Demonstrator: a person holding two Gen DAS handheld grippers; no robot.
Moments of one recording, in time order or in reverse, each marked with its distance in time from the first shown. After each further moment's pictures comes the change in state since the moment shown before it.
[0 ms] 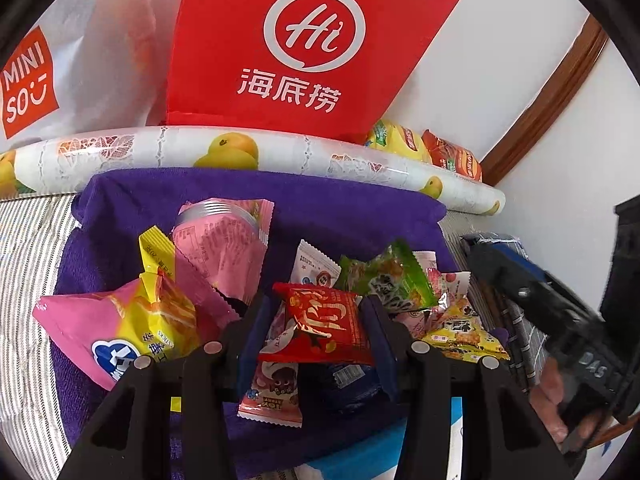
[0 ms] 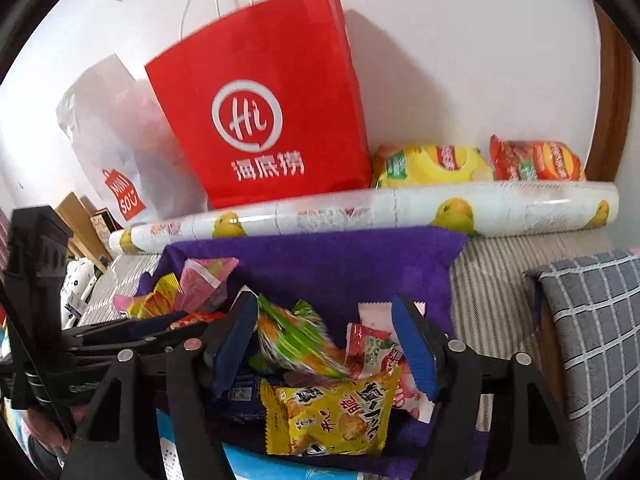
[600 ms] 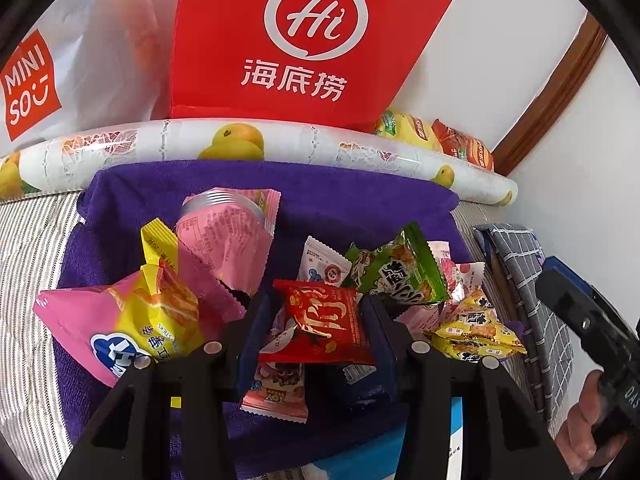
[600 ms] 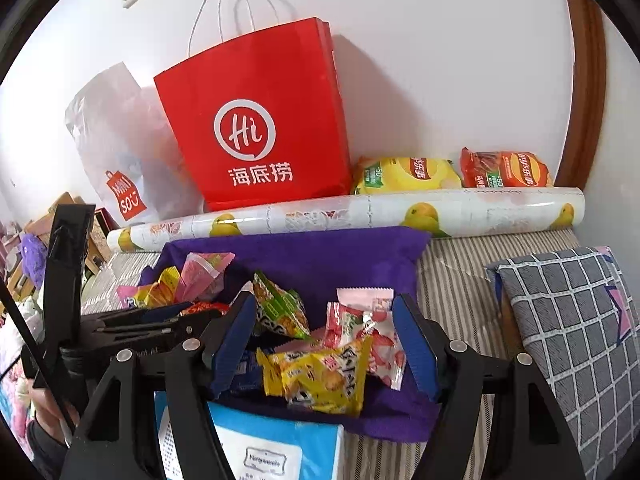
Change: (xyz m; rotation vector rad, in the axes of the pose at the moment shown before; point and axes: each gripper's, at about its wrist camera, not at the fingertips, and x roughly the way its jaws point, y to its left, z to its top) left arm 0.006 -0.004 -0.002 0.015 0.021 0.047; right arm -0.040 0.001 -0.010 -0.013 -0.021 -0.062
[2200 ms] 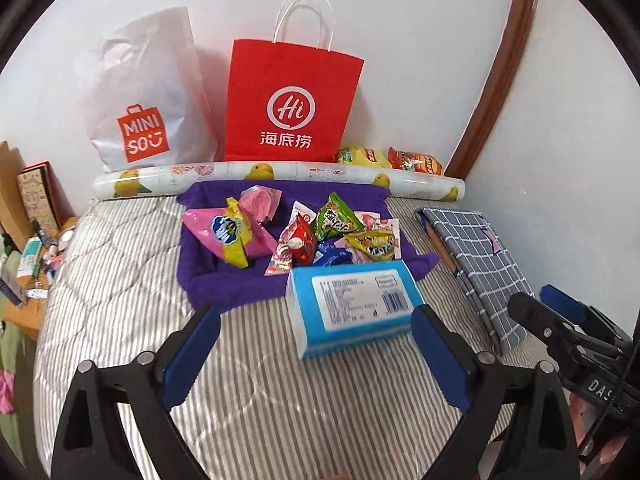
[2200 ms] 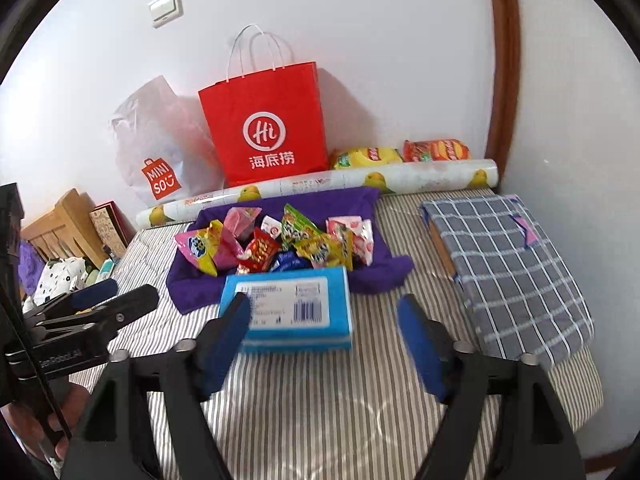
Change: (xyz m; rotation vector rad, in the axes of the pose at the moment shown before) left arm -0.204 -0.052 -0.125 0.077 -0.191 0.098; right arm -0.186 0.045 -0.085 0.073 -0.010 -0.134
